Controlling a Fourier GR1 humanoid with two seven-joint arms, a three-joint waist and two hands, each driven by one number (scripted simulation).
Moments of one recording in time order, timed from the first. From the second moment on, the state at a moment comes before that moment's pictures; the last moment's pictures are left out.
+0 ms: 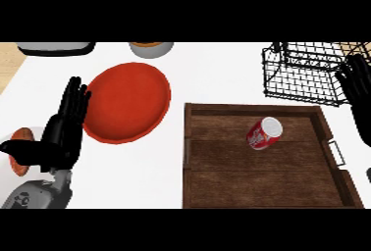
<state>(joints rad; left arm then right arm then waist) -0.15 0.39 -0.25 -1.62 0.32 0.44 -0.03 -0.23 -0.58 0.04 -1.52 -0.43 -0.15 0.02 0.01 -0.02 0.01</state>
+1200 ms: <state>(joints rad) -0.16 0.34 -0.34 -1.55 0.17 0.47 -0.01 -0.02 -0.65 -0.35 -1.54 -0.88 0.56 -0.03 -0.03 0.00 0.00</state>
